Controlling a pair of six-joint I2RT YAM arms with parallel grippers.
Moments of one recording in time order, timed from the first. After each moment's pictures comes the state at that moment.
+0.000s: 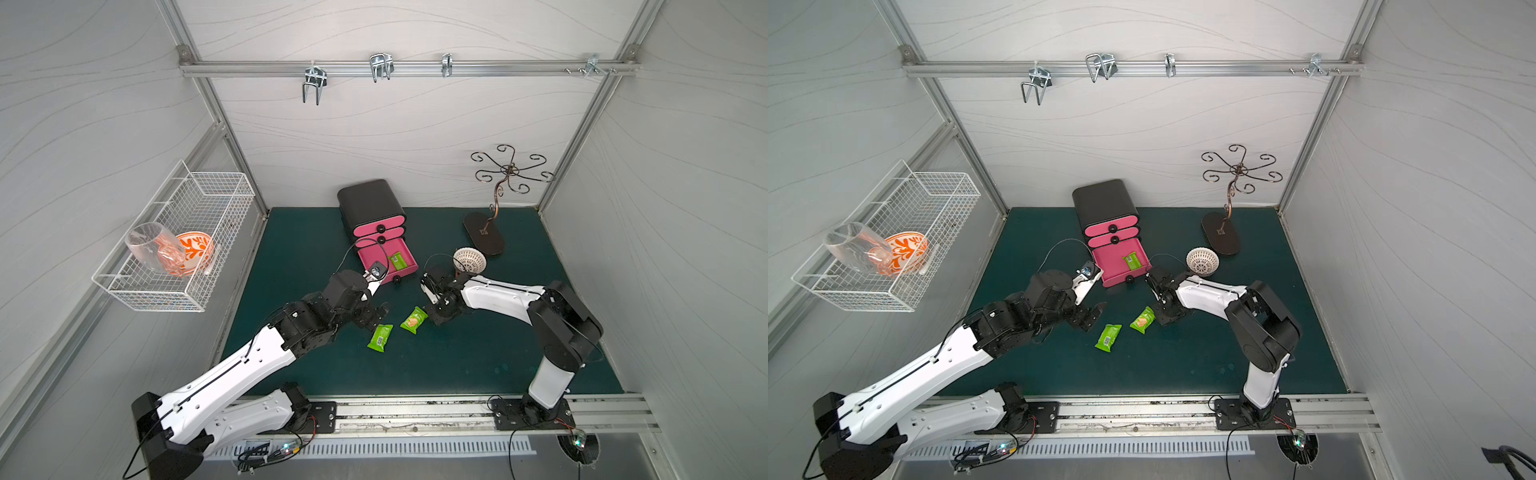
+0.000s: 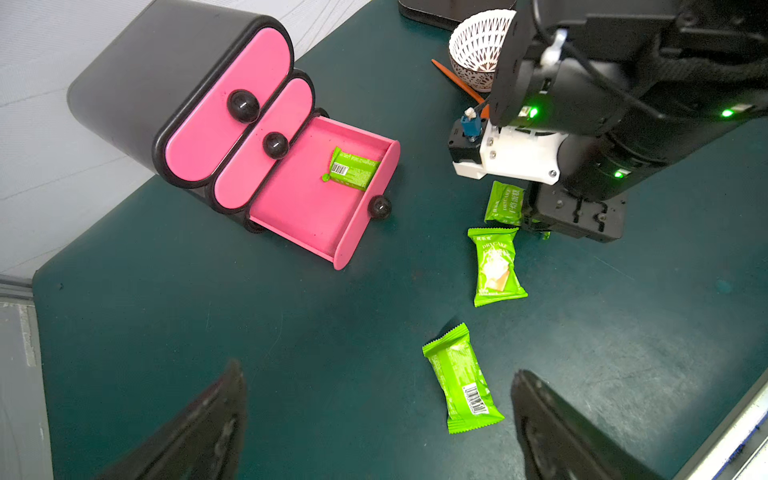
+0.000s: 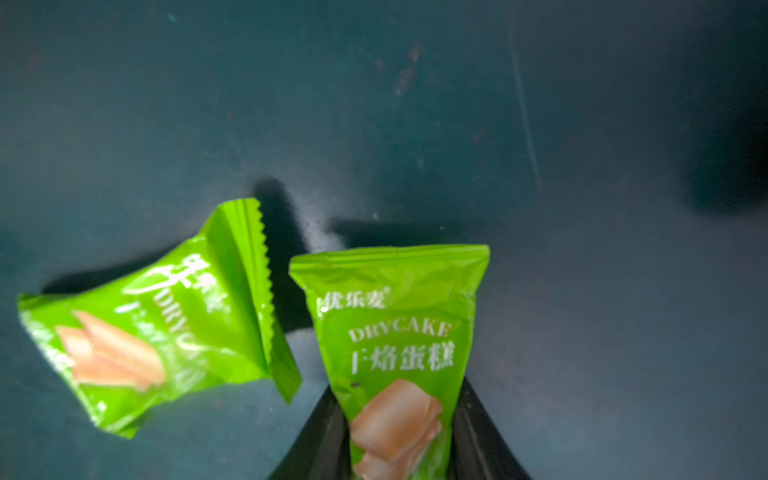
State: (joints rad) left arm -0.82 0.98 0.97 -0.71 -0.27 0.07; right arm 0.78 1.74 1.07 -0.67 0.07 0.19
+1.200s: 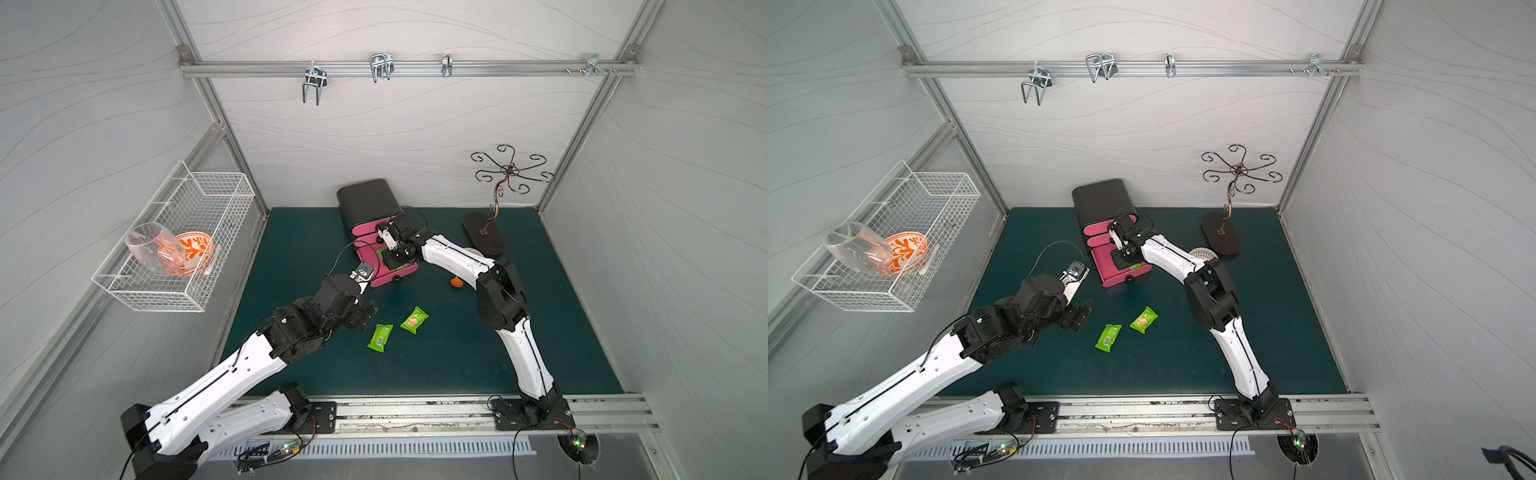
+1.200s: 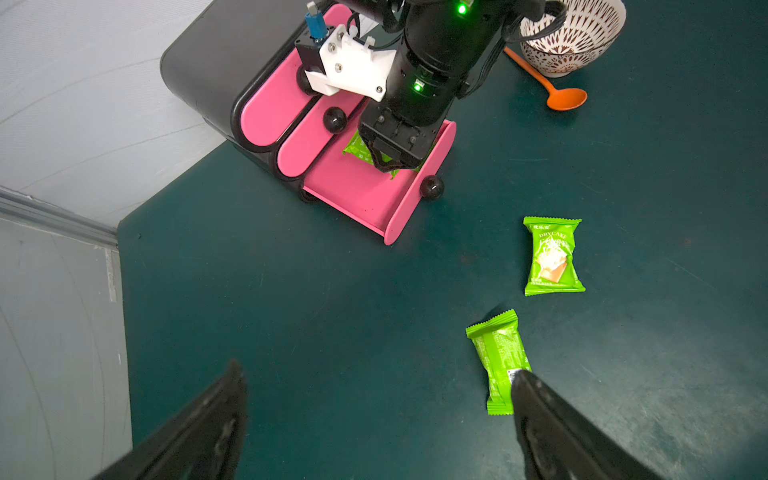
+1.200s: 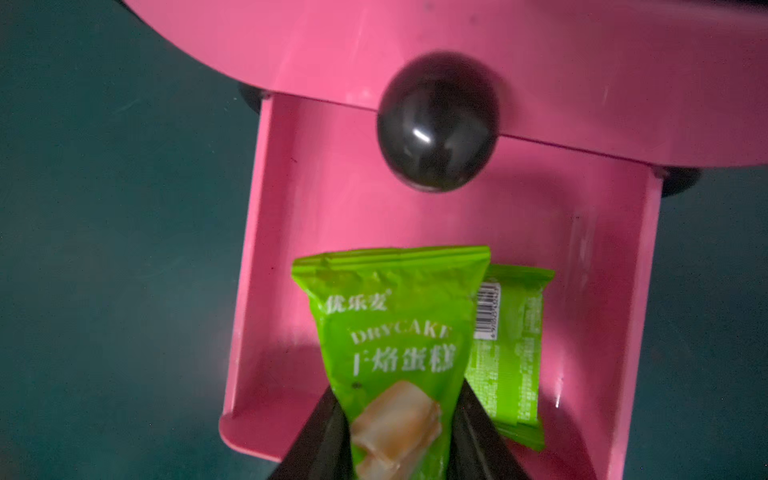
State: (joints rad) left arm -0.82 0.91 0.97 -0.79 -0.41 0.02; right arm 0.75 2.31 2.00 -0.68 -0.07 0.12
